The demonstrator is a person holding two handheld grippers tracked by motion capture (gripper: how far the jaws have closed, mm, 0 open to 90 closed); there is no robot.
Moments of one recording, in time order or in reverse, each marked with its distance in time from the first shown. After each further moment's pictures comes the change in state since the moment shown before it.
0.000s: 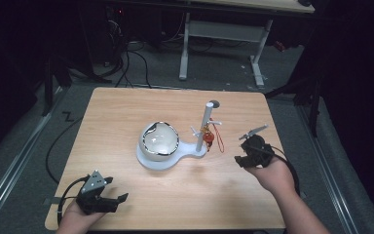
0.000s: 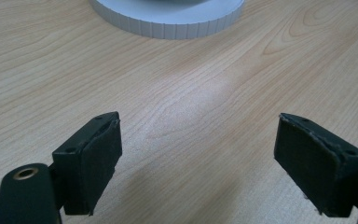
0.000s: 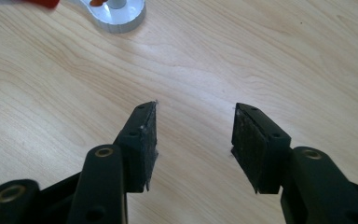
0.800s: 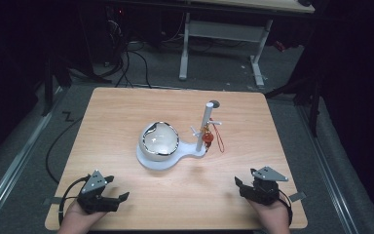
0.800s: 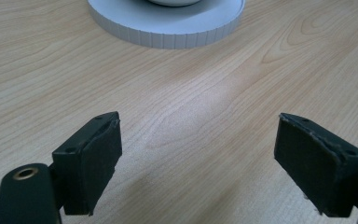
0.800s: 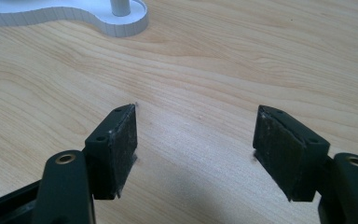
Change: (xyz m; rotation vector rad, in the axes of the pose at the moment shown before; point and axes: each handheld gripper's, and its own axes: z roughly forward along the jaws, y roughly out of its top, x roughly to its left) left arm -0.001 0.000 0.002 -0.032 0.003 0.006; right arm 0.024 -0.109 0.035 -0.407 -0.030 0.127
